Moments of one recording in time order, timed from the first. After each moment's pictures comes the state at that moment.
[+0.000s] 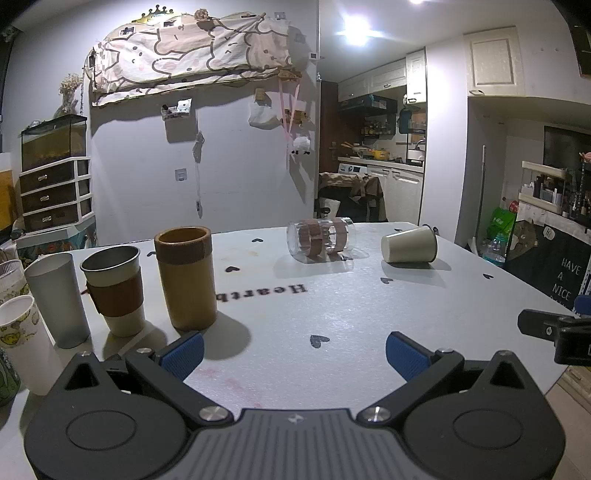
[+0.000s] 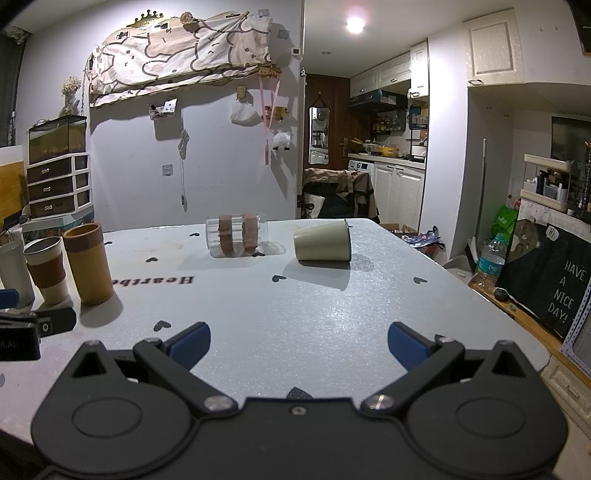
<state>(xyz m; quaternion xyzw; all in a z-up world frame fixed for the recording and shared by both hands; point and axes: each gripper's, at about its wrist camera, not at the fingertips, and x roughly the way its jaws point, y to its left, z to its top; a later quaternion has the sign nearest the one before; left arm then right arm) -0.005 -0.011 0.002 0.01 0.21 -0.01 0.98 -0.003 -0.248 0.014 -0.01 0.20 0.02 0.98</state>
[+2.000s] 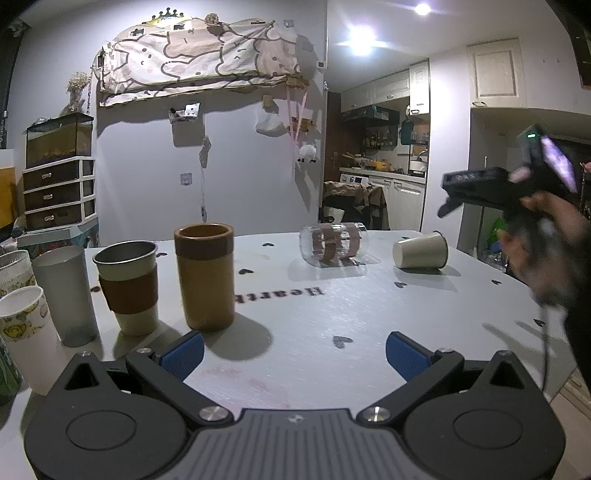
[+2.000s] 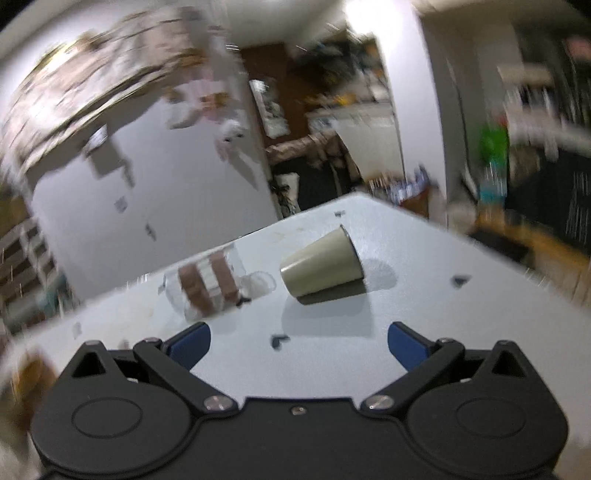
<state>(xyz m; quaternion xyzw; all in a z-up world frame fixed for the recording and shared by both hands) -0.001 0.031 -0.013 0.00 0.19 -0.01 0.98 0.210 -0.277 0.044 0.21 0.27 -0.03 0.94</state>
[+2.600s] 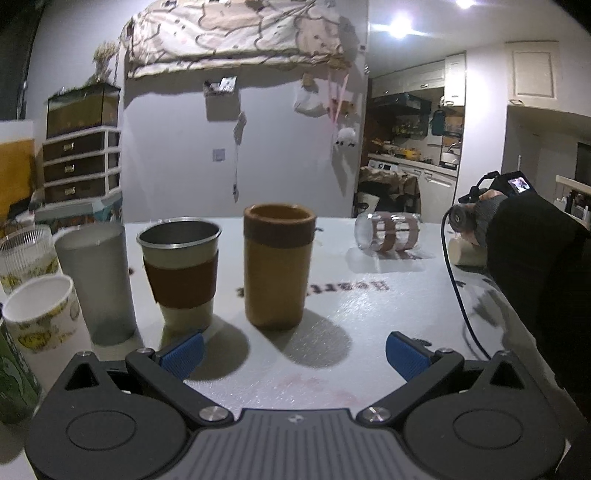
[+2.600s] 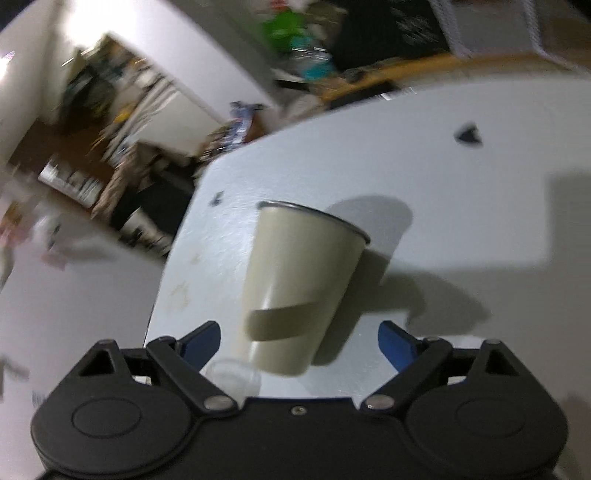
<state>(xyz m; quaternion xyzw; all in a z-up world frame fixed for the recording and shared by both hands) 0.045 0.104 -0.026 -0.03 0.23 0.02 0.97 0.396 -0.270 -0.037 0.49 0.29 -0.30 0.77</state>
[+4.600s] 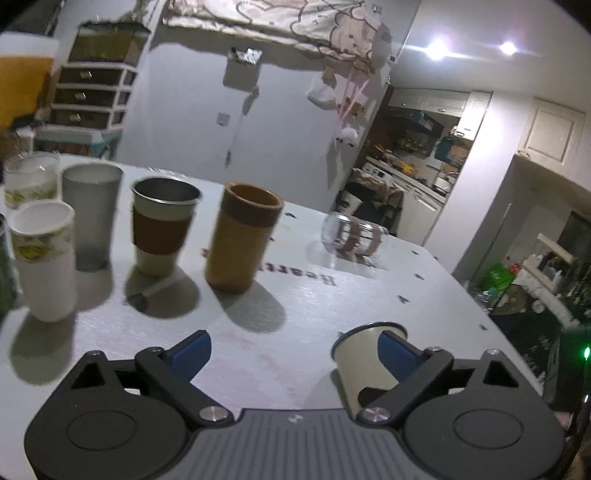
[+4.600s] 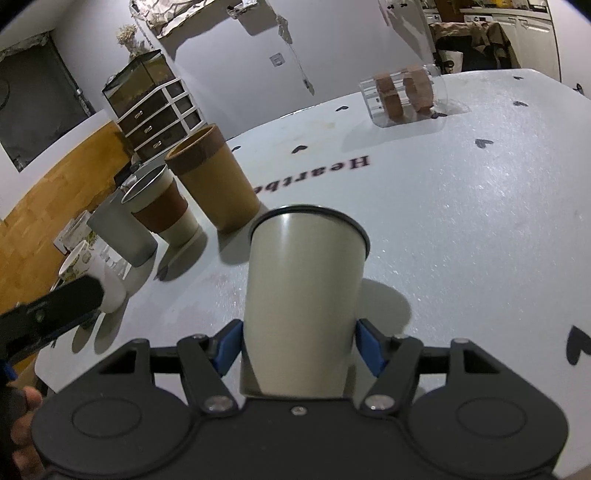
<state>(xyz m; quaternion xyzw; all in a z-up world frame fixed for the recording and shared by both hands) 0.007 0.087 0.001 -0.18 0.26 -0.02 0.95 0.111 -0.169 -0.031 0.12 0.41 0.25 0.87</state>
